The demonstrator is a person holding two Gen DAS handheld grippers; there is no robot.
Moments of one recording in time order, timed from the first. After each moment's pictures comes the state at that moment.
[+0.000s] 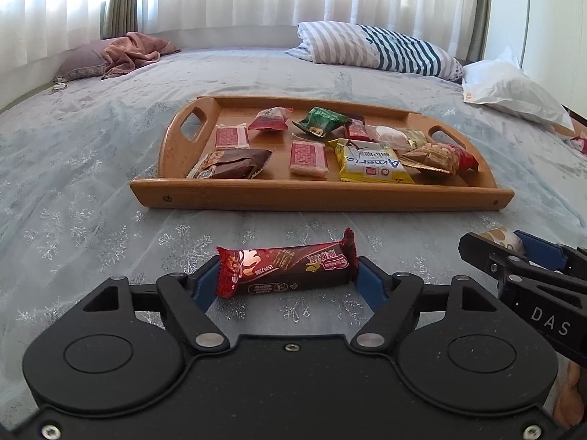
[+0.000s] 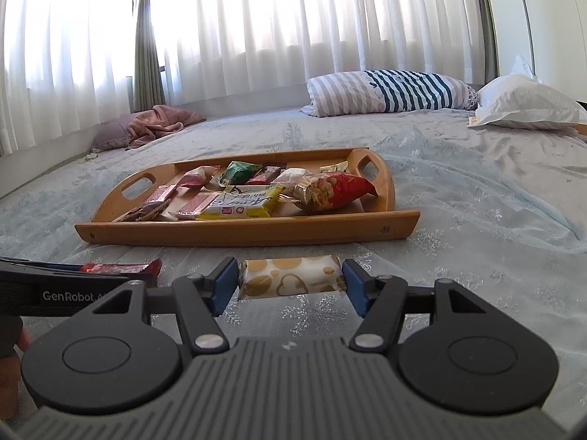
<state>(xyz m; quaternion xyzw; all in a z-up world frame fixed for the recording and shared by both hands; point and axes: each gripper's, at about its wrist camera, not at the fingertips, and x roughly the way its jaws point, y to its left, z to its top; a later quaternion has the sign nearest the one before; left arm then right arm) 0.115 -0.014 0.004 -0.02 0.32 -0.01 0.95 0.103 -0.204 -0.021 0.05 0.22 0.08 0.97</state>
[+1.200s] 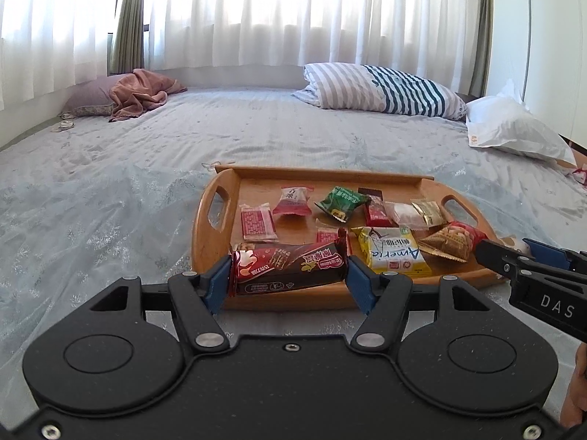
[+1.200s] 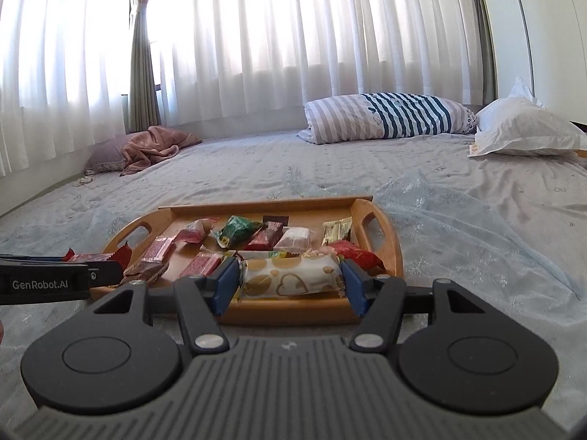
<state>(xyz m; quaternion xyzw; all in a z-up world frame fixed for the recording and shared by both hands) 0.142 0.014 0.065 -0.02 0.26 -0.01 0.96 0.142 -0.195 0.028 0.05 0.19 0.07 0.98</state>
